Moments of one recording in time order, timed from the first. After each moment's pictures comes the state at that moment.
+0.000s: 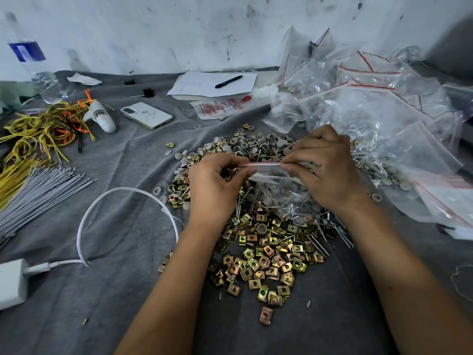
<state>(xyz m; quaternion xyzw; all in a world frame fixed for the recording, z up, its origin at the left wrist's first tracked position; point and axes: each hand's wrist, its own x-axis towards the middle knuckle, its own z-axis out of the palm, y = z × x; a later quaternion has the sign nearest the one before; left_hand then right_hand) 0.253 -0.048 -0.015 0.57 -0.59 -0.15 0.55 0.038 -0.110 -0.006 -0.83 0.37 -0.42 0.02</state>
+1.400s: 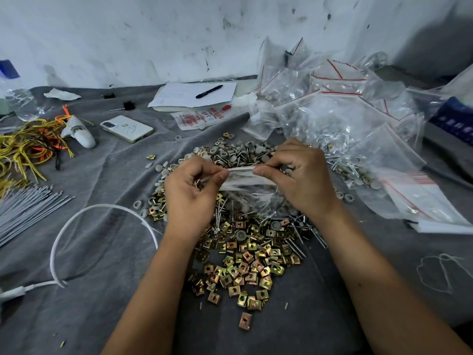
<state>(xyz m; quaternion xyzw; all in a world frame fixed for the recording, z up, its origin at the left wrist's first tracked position) 0.255 -0.047 -0.015 0.51 -0.60 -0.18 0.59 0.045 -0.100 0.002 -0.79 0.35 -0.49 0.11</state>
